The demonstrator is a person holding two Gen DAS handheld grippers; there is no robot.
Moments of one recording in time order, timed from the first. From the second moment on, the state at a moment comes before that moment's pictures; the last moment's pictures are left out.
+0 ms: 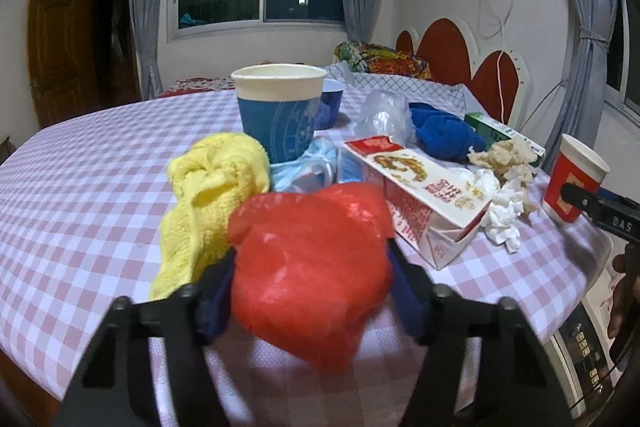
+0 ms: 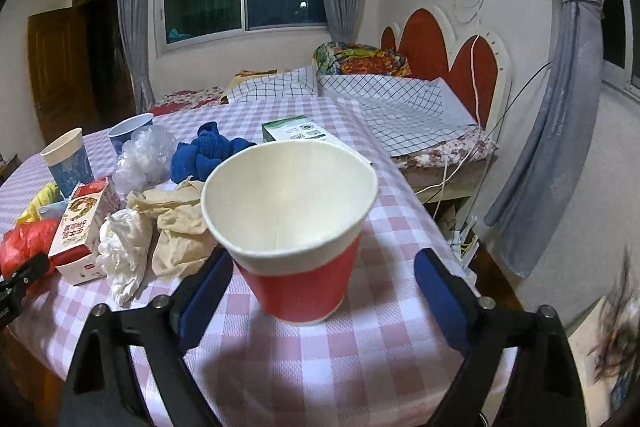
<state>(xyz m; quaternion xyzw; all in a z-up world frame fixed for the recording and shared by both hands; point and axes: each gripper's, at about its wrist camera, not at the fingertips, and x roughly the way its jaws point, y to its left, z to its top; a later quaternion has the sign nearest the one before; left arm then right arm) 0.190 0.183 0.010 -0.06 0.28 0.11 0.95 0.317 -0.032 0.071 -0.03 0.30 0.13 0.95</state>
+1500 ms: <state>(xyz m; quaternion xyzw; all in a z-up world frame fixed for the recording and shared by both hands) 0.154 -0.113 -0.024 0.04 0.30 -0.19 0.94 0.151 -0.264 0.006 0.00 0.32 0.04 0.95</state>
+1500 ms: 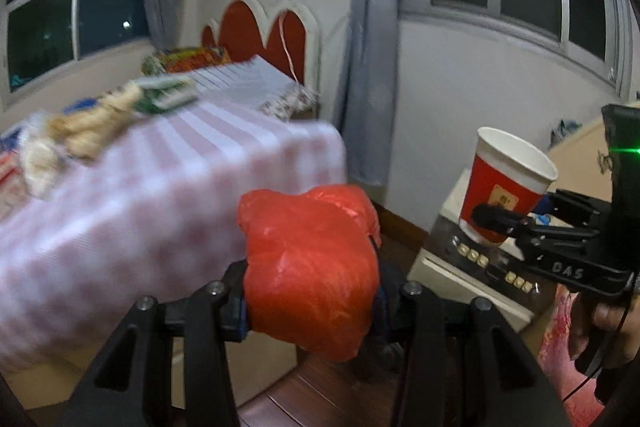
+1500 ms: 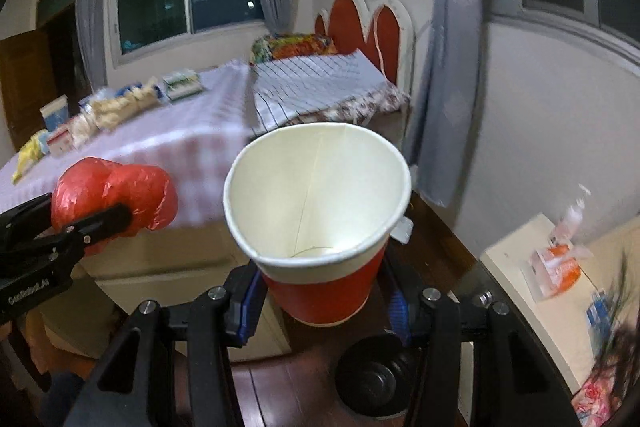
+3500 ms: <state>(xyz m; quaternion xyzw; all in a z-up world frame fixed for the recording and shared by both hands) 0.227 -0.277 -0.284 0.10 0.54 -0.21 0.81 0.215 -0.446 -0.312 0.02 0.58 0.02 0.82</state>
